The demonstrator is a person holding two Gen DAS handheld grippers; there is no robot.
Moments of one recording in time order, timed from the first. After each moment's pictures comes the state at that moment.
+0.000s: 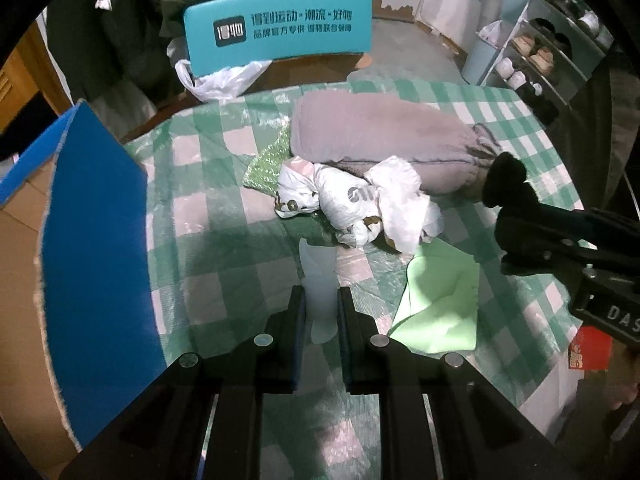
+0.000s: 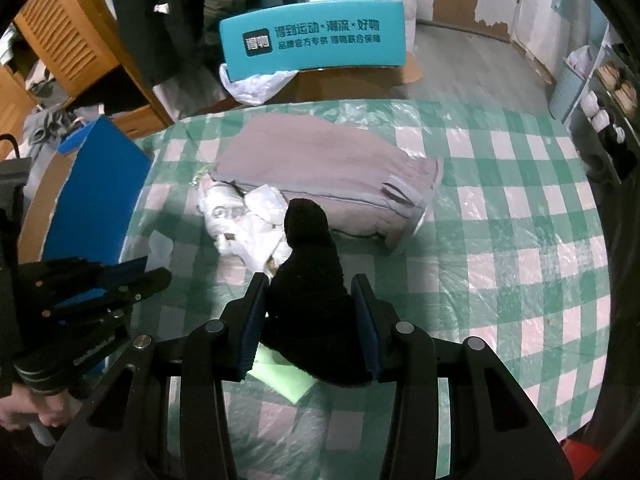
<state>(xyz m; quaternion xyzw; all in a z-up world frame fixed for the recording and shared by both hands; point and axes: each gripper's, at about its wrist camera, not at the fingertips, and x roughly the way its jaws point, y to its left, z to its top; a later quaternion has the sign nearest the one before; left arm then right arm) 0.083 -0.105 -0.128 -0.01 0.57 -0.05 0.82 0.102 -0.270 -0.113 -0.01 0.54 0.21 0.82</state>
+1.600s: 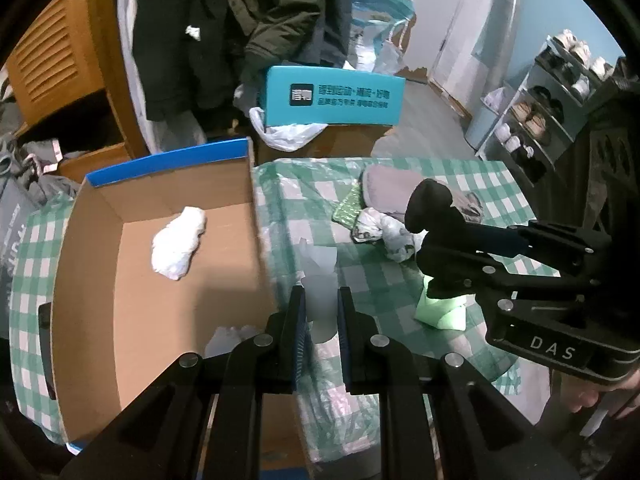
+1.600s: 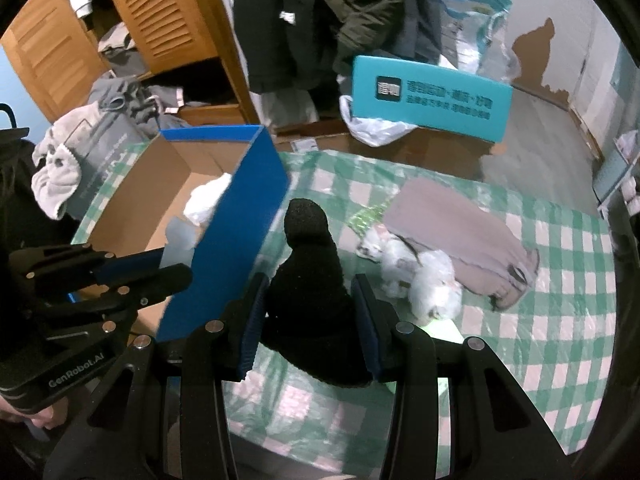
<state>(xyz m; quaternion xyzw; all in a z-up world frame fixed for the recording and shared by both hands) 0.014 -0.006 -0.035 -0.07 0.49 -0.02 0.87 0.057 -0.144 -0.038 -0.06 0.49 0.31 0.81</state>
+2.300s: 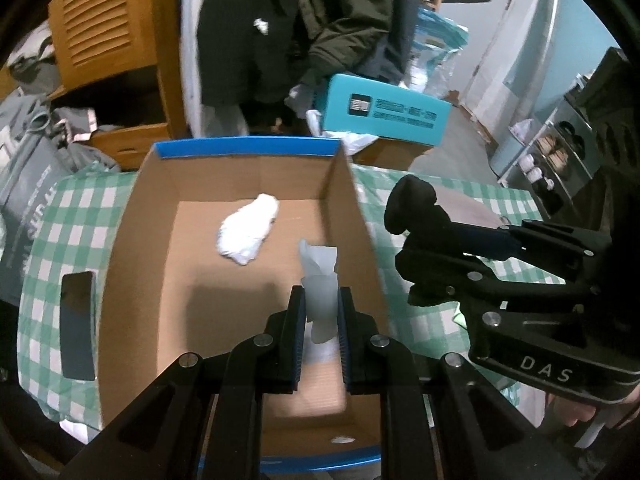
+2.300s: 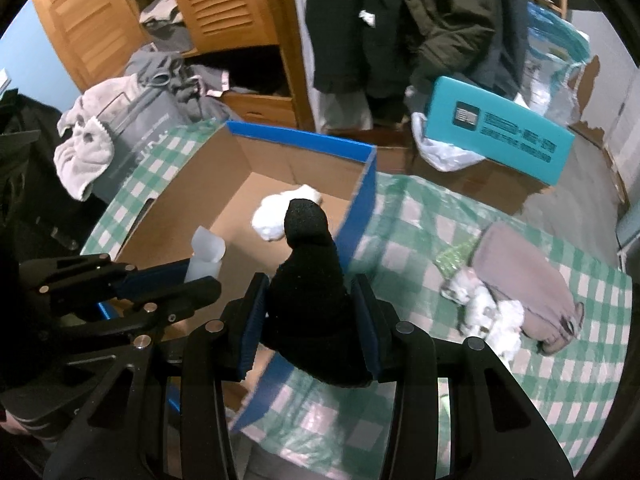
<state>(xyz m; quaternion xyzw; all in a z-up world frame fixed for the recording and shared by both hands) -0.014 0.071 -0.037 -0.11 0.48 0.03 0.87 0.041 -0.051 -0.028 -0.10 0.48 0.36 0.79</state>
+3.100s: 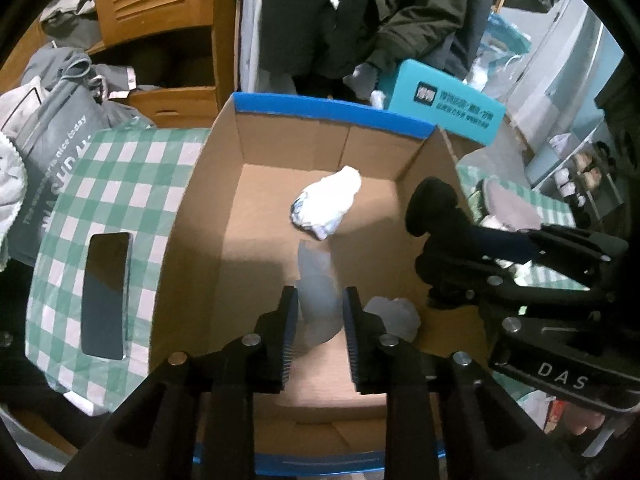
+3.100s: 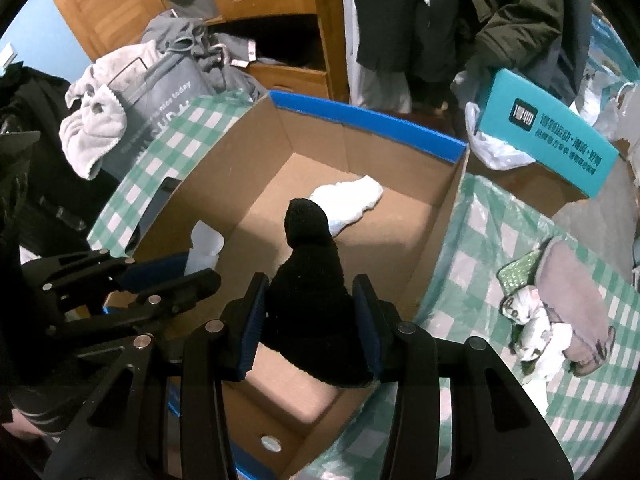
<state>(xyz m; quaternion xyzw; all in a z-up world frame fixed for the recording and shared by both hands) -0.022 0.132 -0.067 -0.14 0.52 0.08 0.84 0.038 0.020 -0.055 -0.13 0.51 0.39 0.76</state>
